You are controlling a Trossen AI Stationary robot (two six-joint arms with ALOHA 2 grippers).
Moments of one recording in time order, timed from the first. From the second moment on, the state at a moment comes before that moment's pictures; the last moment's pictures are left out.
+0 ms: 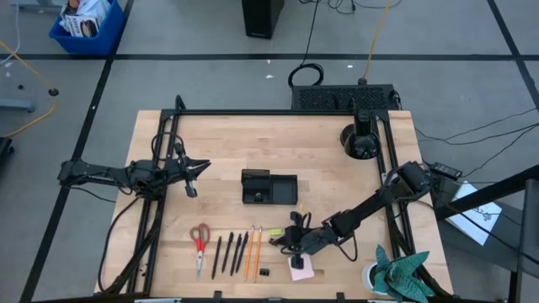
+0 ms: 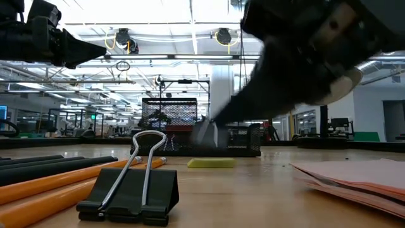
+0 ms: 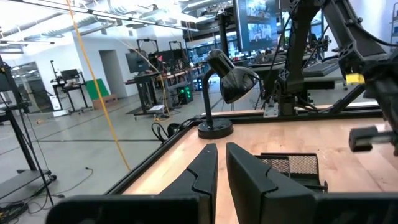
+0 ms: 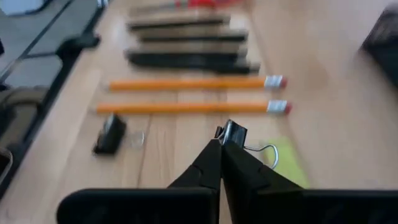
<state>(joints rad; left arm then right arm) -0.10 0.16 0.01 0.26 -0.40 0.20 0.52 1.92 0.90 0.45 0.37 0.41</state>
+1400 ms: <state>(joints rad) -0.10 0.16 0.01 0.26 -0.41 0.23 0.21 2.00 1.03 0.36 0.45 0.00</state>
